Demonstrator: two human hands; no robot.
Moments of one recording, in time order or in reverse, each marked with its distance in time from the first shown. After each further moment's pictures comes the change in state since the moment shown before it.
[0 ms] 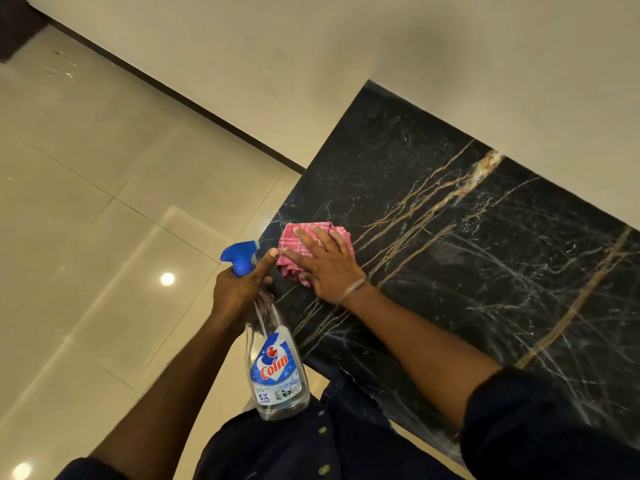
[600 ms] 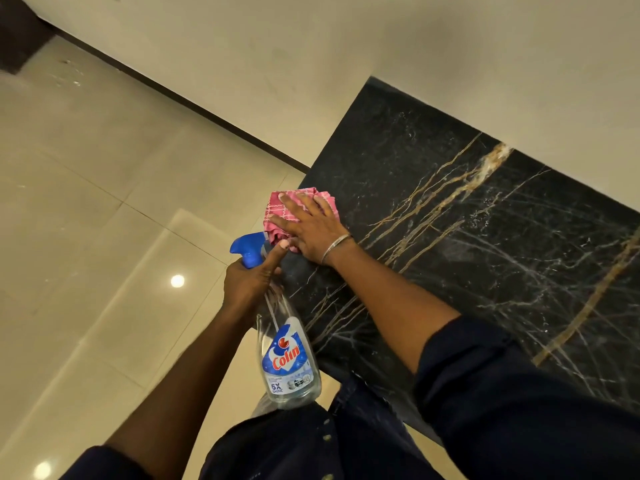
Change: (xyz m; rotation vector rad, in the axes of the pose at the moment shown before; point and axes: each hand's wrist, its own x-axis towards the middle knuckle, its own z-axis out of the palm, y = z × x) left_hand 0.001 0.015 0.007 -0.014 -0.002 0.014; right_hand 0.070 0.007 -0.033 -0.073 -0.018 -0.018
